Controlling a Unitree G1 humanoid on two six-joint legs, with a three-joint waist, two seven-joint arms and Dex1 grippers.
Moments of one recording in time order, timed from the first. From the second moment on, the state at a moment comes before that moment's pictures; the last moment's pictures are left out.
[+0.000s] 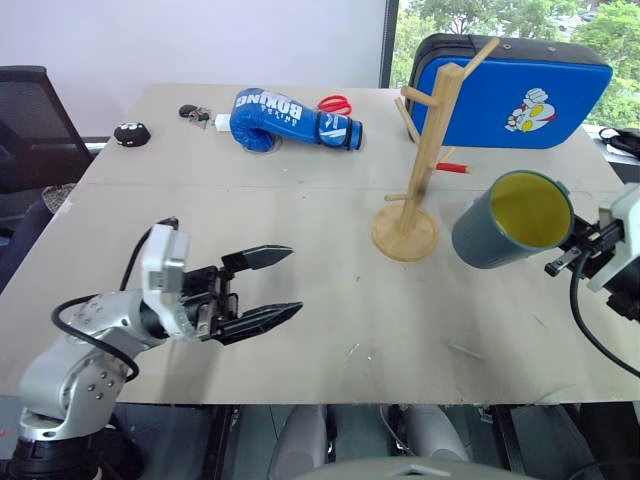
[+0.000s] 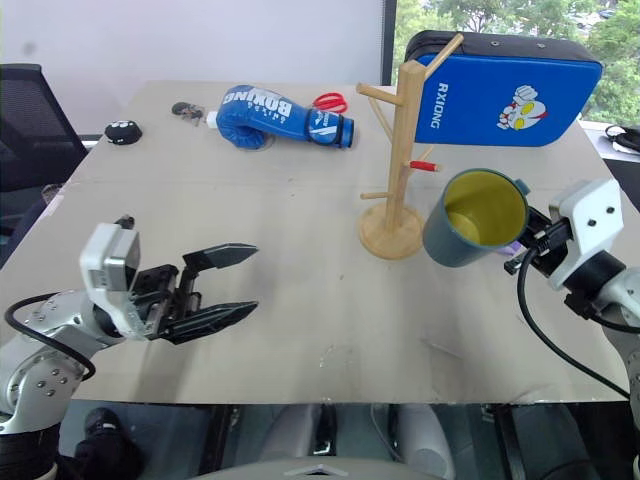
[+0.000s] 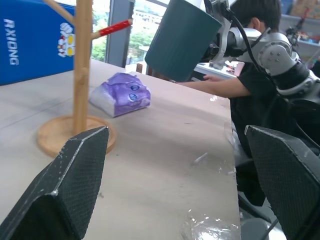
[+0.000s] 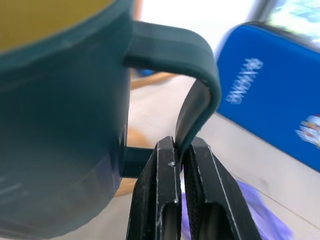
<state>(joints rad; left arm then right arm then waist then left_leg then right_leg) 0.05 0.75 0.36 -0.45 -0.97 0.50 -1.15 -0.14 -0.82 -0.37 -0.65 0.62 0.72 0.55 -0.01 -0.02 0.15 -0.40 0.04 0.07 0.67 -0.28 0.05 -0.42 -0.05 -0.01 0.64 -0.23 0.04</state>
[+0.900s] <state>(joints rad) 0.16 0.74 0.37 -0.59 -0.95 0.55 -0.89 -0.21 -0.89 -0.35 -0.55 0.63 0.84 0.78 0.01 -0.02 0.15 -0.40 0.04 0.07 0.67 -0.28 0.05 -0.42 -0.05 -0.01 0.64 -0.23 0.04</state>
